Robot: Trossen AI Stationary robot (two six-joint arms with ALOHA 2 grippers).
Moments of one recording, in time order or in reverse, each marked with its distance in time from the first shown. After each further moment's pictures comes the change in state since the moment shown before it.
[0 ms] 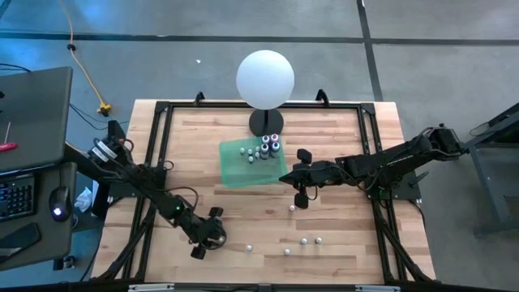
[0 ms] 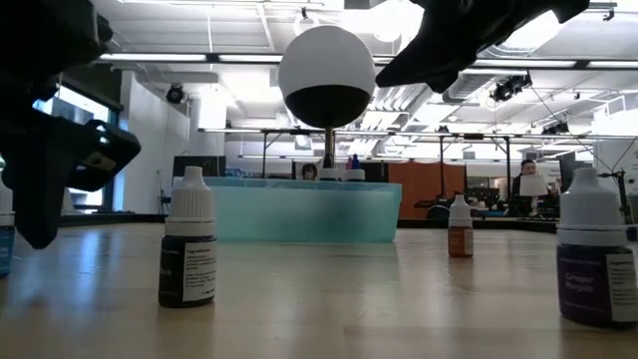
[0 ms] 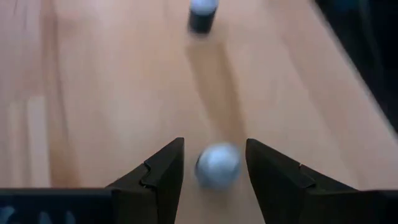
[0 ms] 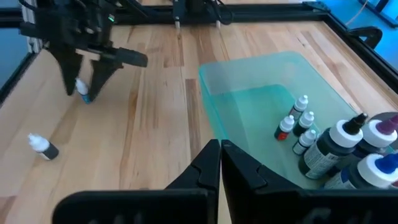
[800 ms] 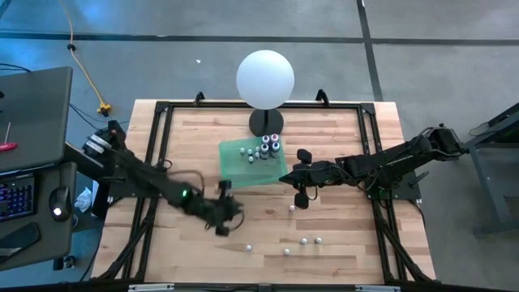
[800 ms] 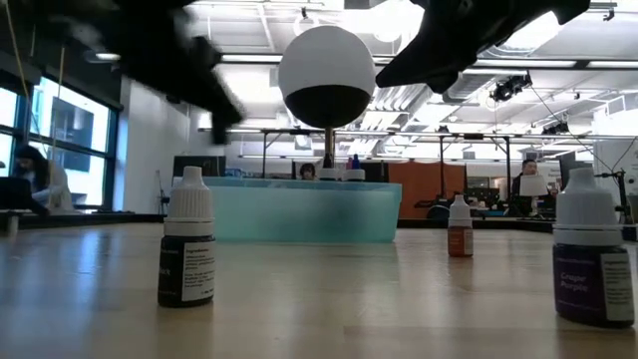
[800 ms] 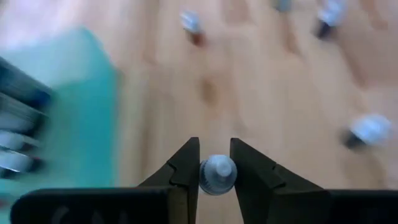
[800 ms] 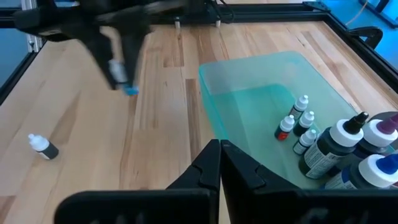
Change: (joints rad) left arm 0.179 -0.106 0.246 -0.361 -0.338 0.159; right arm 0.000 0.000 -0.006 0.009 -0.001 0.000
